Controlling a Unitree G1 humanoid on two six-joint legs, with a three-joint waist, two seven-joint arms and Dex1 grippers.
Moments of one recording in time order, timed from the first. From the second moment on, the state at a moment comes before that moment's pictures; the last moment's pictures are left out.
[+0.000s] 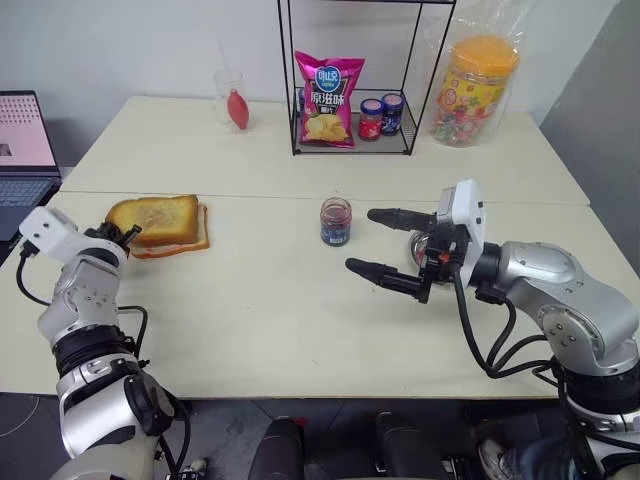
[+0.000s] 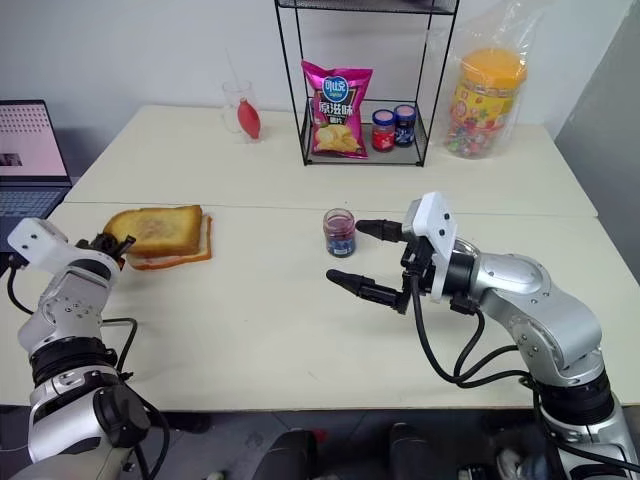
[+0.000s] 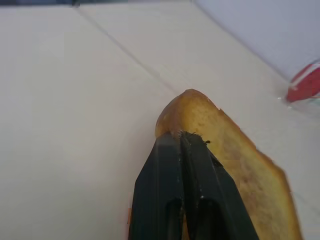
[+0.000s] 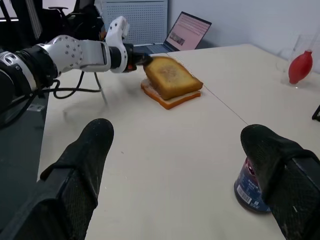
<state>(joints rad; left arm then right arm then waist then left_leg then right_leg) -0.64 0.54 0.67 0.50 -0.55 0.41 -0.06 -0.48 -0.58 0.05 -0.54 0.64 0.73 0.74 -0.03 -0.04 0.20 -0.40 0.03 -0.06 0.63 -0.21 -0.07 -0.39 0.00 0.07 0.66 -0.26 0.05</state>
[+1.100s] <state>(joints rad) -0.57 0.85 0.08 -0.06 -1.11 1.28 -0.96 -0.11 -0.88 -0.25 -0.75 0.87 0.80 0.84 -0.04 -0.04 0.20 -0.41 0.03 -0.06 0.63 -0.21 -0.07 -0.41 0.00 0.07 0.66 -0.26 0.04</state>
